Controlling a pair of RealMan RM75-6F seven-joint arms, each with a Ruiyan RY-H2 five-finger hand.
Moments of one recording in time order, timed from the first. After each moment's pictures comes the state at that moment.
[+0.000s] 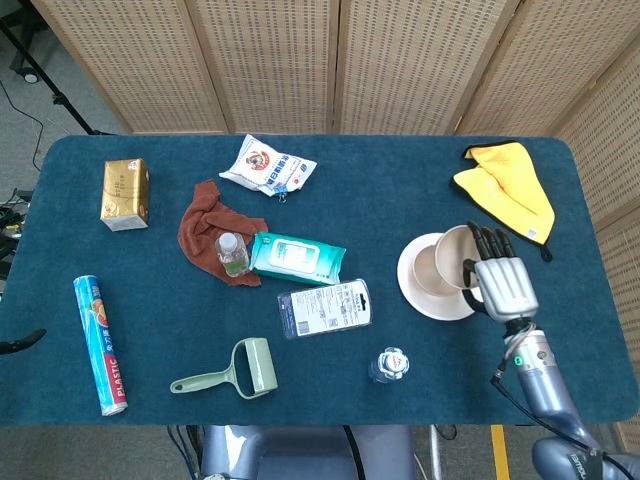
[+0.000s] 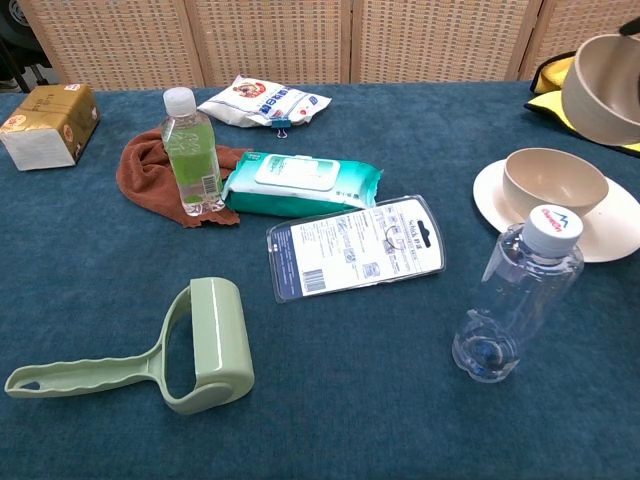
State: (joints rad) left arm -0.13 -0.74 -0.07 -1.86 1.47 1.41 -0.37; right arm 0.48 -1.19 0.14 -1.73 -1.16 1.21 -0.42
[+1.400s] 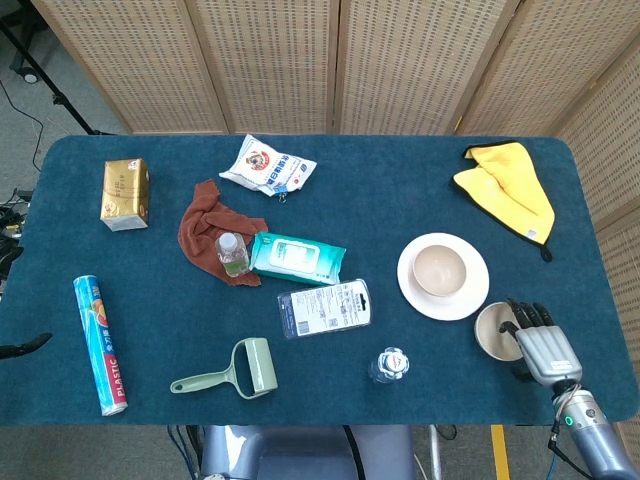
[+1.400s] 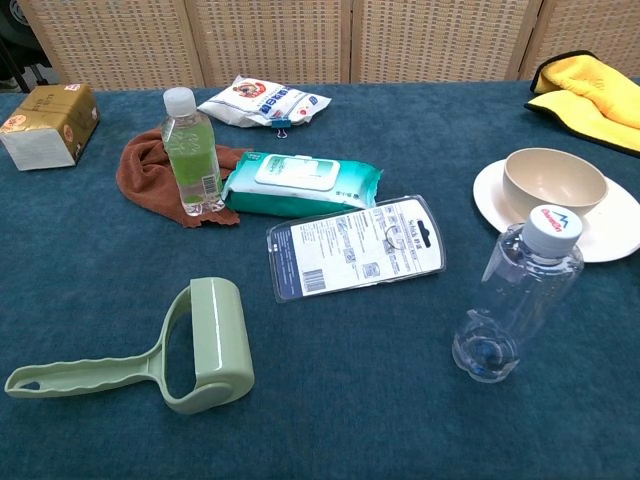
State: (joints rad) left arm -0.13 -0.75 -0.06 -1.89 1.48 1.41 -0.33; right arm 0.31 -1.14 -0.05 -1.58 -1.32 1.10 -0.23
